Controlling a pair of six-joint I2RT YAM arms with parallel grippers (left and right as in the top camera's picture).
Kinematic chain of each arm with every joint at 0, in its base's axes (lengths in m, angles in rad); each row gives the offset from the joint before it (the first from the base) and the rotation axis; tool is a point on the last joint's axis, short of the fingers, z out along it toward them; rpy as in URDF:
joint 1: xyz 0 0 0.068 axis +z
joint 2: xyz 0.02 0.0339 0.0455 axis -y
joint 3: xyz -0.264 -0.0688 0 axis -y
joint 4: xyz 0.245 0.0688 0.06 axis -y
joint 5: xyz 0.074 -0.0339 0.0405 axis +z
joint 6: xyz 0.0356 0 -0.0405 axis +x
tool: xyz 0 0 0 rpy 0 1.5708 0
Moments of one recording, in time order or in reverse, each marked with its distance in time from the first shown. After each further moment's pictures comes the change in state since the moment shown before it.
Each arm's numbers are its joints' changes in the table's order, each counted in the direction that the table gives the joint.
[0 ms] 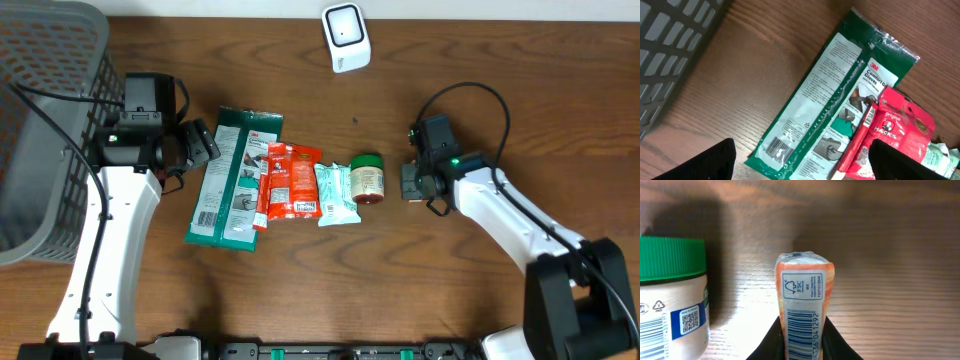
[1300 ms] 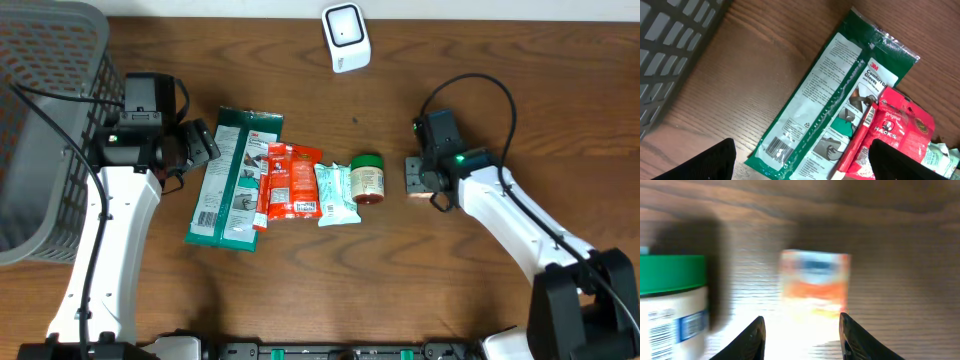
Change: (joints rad) left arm 0.000 0.000 0.000 0.000 0.000 0.000; right arm 0.000 0.022 0.038 -0.029 -0.031 -0.011
